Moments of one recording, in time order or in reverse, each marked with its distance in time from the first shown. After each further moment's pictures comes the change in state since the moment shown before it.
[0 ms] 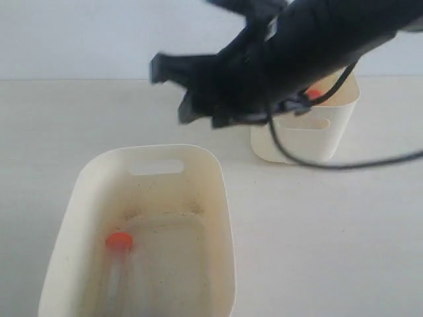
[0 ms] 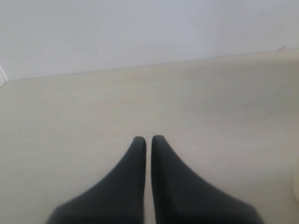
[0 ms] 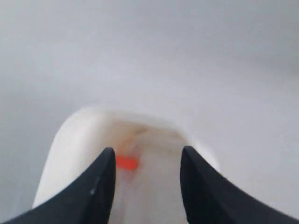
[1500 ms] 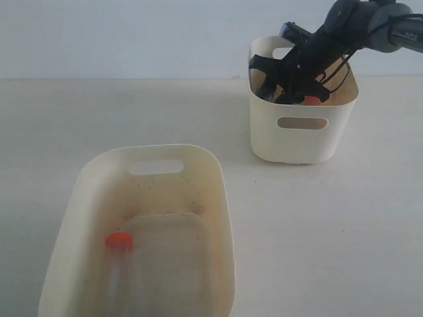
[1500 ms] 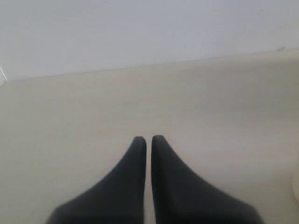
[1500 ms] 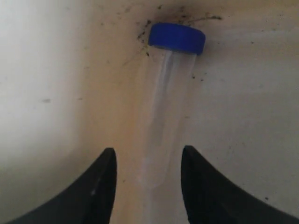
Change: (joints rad) left arm 0.000 0.000 0.000 0.000 0.000 0.000; right arm -0.515 0.953 -0.889 0.228 0.253 -0.305
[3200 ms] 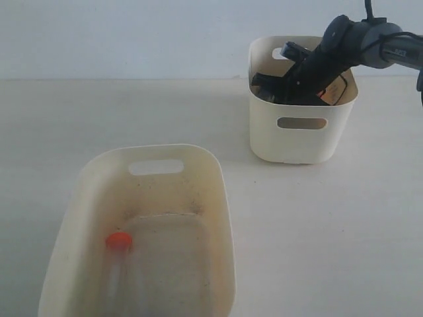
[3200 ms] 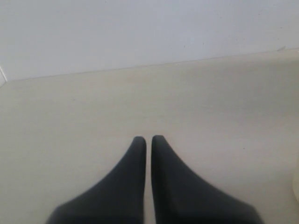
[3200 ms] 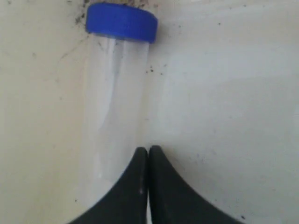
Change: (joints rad) left arm 0.000 0.000 0.000 0.000 0.000 0.000; right arm -0.008 0.067 -0.006 -0.033 -0.013 0.017
